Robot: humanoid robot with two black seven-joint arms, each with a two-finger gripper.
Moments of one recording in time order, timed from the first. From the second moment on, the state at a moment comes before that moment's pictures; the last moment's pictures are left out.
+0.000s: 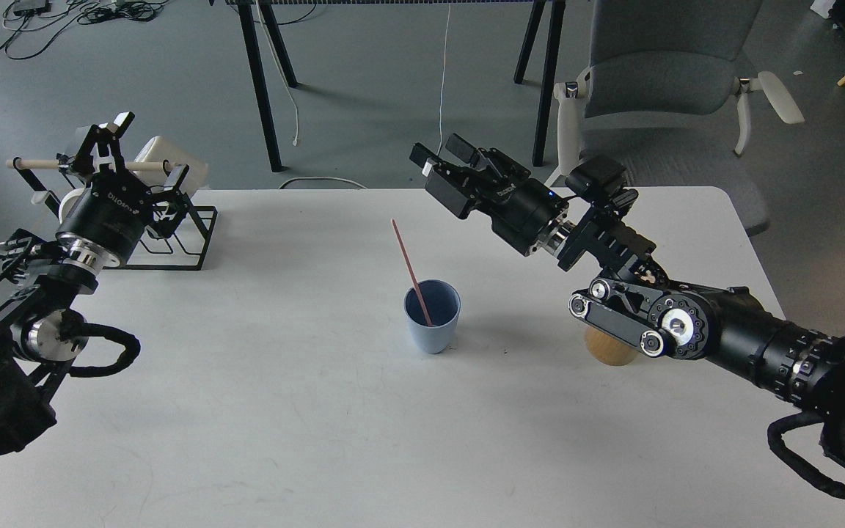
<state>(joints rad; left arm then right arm) -0.58 0.41 -0.87 -0.65 0.31 -0.49 -0.49 0.94 -0.16 0.33 0.80 -1.31 -0.49 0.49</state>
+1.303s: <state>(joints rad) -0.73 0.40 -0.87 -0.65 0.31 -0.49 -0.49 0.80 -0.47 0.65 1.15 0.01 0.12 0.49</state>
